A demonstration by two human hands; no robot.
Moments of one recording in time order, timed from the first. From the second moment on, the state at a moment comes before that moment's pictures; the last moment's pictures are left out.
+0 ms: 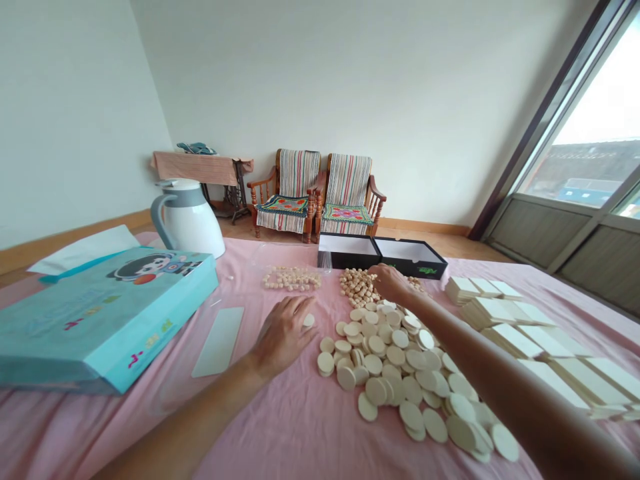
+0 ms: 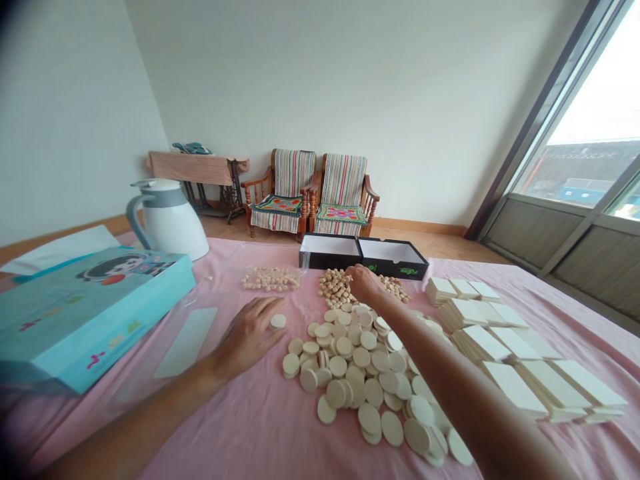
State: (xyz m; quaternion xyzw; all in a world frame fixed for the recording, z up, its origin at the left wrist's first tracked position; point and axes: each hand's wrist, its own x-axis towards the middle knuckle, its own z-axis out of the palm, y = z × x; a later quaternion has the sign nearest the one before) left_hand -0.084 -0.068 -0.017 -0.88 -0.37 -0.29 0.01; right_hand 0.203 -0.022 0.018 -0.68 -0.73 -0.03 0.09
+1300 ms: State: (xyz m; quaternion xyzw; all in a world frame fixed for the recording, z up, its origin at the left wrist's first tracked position) left_hand -0.063 -0.110 -0.017 -0.92 -0.37 -0.09 -0.06; right_hand 0.188 0.017 0.015 -0.70 -0.72 -0.02 0.06
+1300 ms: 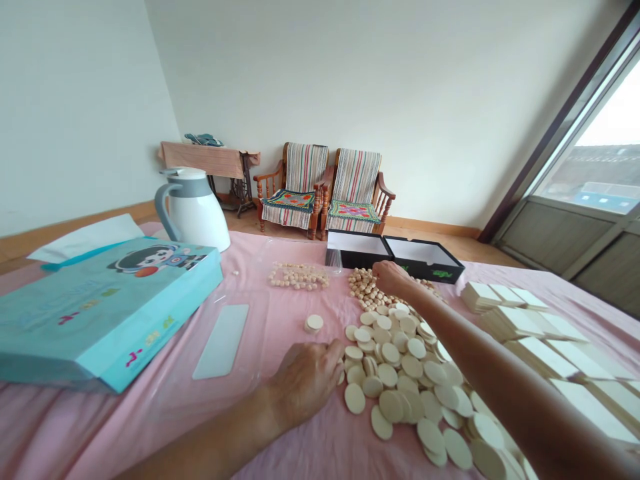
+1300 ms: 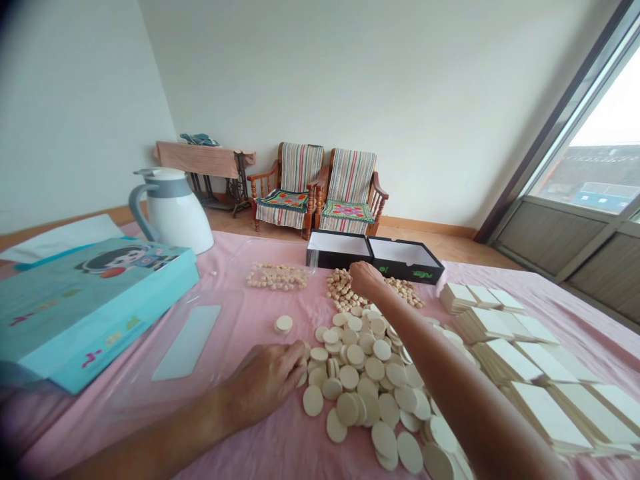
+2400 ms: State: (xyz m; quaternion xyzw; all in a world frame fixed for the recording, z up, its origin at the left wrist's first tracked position) left_hand -0.065 -0.109 -0.014 -0.93 -0.36 -0.09 -0.06; right_hand 0.192 0.025 0.008 -0.66 -0.75 -0.01 0.08
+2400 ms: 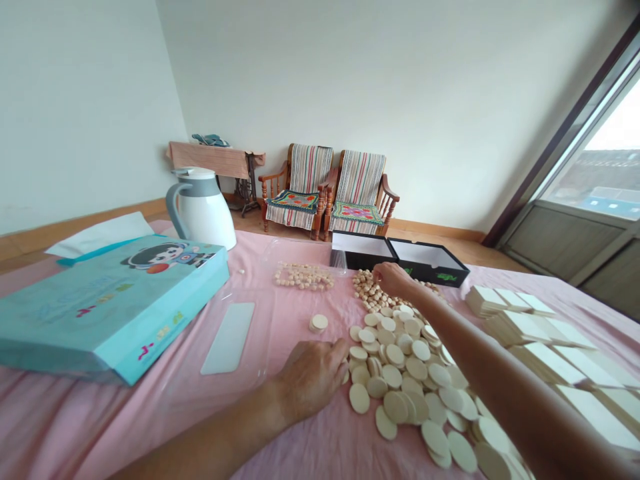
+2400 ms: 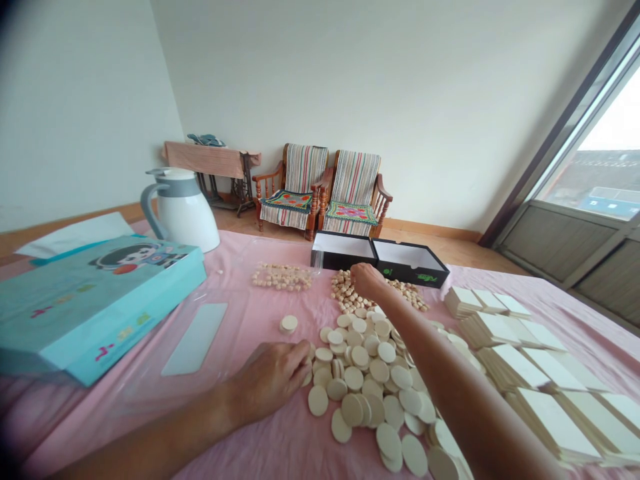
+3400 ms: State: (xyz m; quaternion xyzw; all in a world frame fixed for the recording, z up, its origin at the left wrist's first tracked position) left_hand -0.066 -0.109 -0.017 -0.93 -0.36 -0.10 -0.05; right_hand 0.160 0.030 0.020 -0.66 -0.74 -0.02 0.14
